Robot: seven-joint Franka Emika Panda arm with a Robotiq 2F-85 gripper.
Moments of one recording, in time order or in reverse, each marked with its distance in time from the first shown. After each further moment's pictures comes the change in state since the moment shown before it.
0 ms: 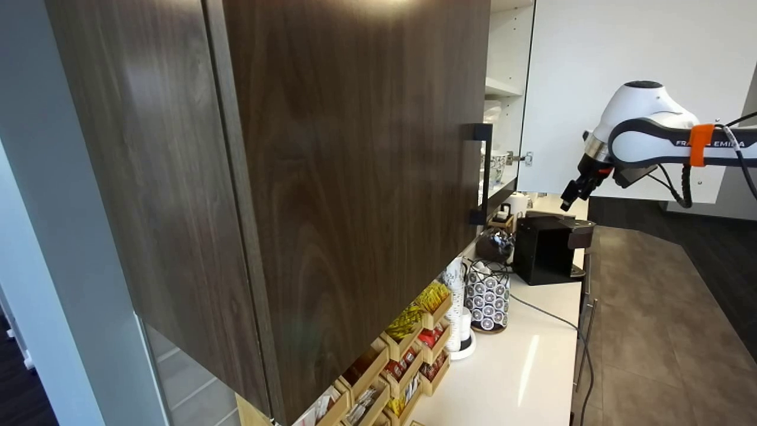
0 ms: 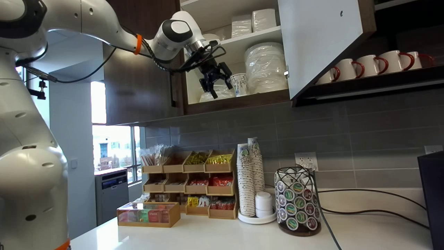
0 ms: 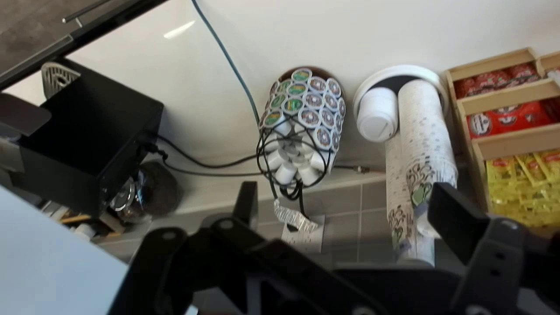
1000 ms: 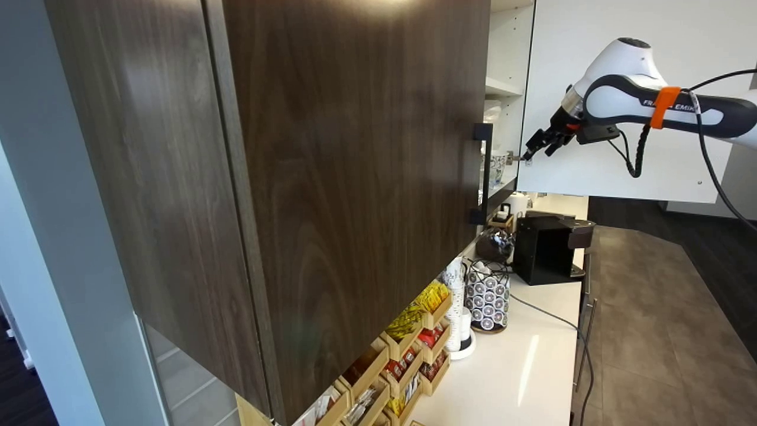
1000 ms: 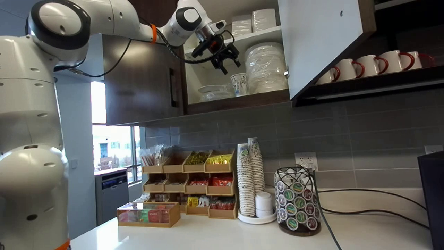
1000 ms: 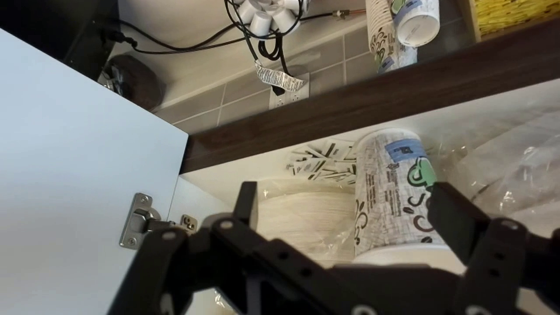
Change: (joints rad) arm 0.020 0.264 0.010 0.473 0.110 0.054 0.104
